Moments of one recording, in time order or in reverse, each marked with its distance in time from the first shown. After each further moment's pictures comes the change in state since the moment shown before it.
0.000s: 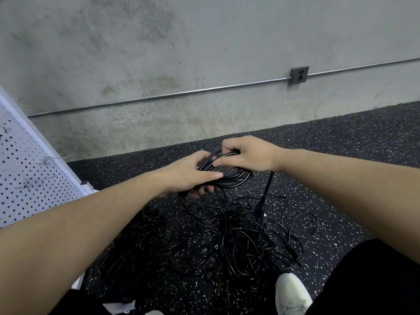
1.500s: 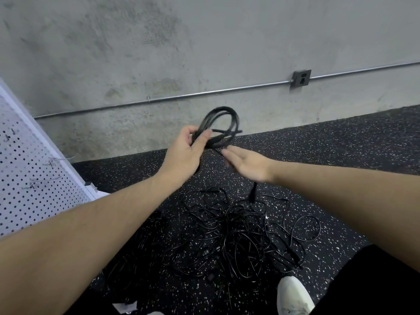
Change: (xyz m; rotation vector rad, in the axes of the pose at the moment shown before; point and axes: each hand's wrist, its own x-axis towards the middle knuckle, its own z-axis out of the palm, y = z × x) left_hand 0.008 0.017 0.001 -0.133 0.623 0.280; right_hand -0.004 -0.011 0.020 0.100 -0.018 0.238
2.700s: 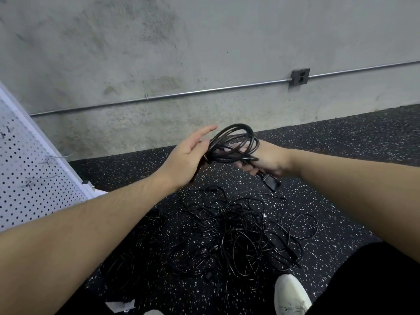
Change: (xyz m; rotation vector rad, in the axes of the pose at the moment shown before) left_hand -0.012 -0.008 -0.006 -0.049 -0.238 0.101; right_hand 0.003 0.023 -0.021 0.333 -0.039 0.028
